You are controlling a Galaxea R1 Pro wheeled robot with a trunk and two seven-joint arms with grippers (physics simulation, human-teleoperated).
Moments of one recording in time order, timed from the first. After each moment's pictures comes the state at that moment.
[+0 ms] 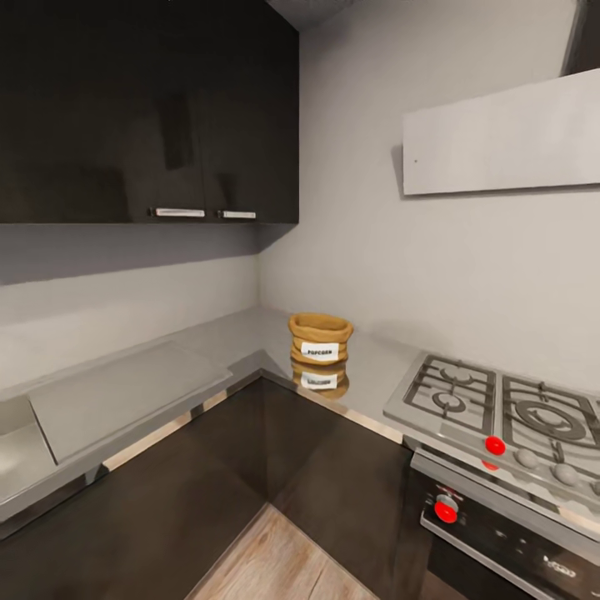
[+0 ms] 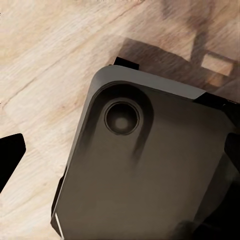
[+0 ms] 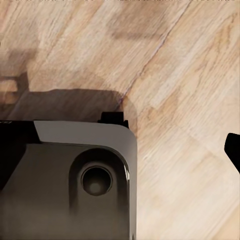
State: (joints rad) left arm 0.00 0.00 0.01 -0.06 0.32 -0.04 0.08; right arm -0.13 -0.09 -0.25 0.03 0.24 -0.10 0.09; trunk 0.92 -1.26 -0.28
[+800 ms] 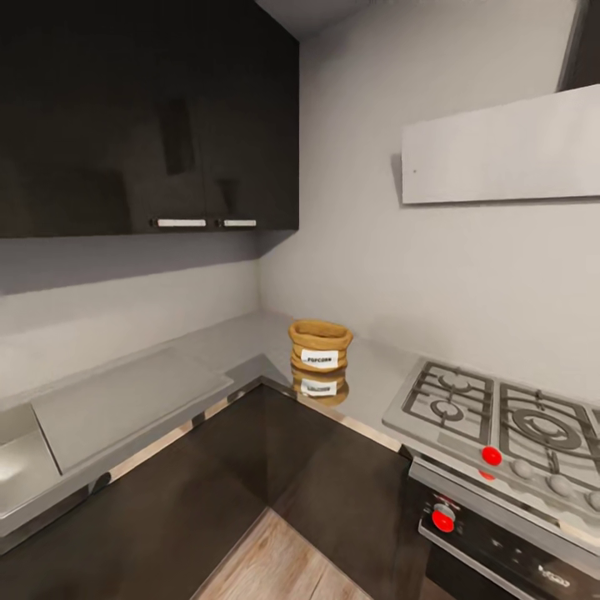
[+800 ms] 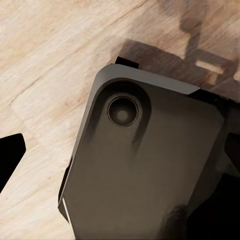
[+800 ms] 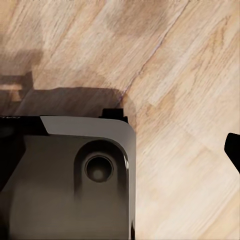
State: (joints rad) left arm 0.00 0.00 0.01 -0.06 0.31 -0.04 0.08; right arm -0.13 -0.09 -0.25 0.03 0.24 -0.10 0.09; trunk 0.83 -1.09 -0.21
